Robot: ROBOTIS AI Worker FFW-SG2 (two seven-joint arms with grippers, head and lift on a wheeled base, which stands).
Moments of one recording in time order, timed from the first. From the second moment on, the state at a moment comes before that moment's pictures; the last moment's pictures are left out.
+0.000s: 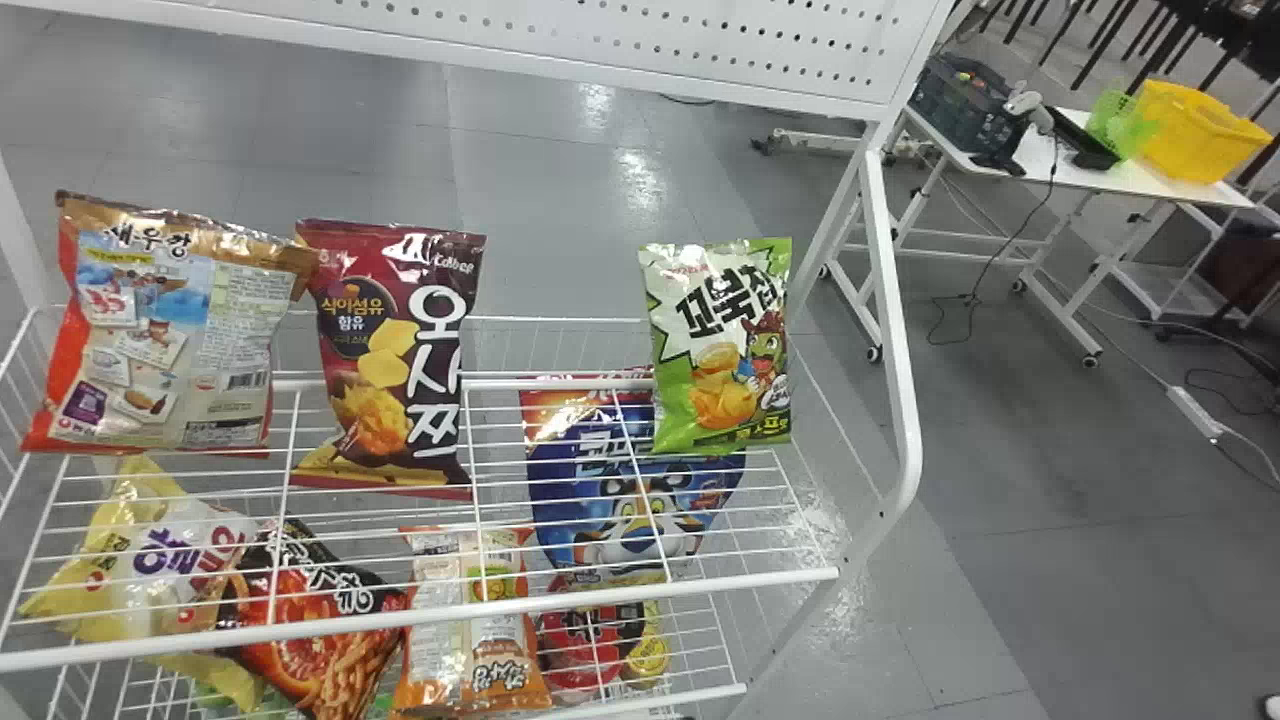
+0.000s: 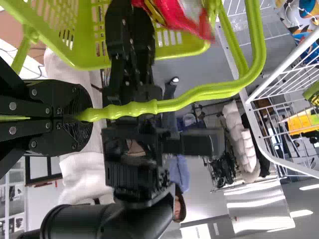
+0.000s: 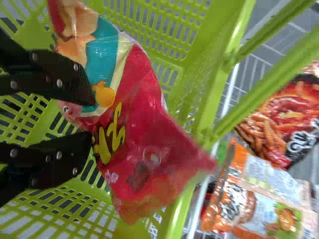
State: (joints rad) left arm 0.65 0.14 -0.05 -2.25 0.56 1.34 -0.83; right arm 0.59 -0.34 0.20 -2.34 -0.36 1.28 0.09
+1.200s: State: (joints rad) left arm 0.66 0.14 -0.06 -2.25 0.56 1.32 -0.83; right arm 0.66 -0.22 -0.22 -2.64 -0.52 1.27 0.14
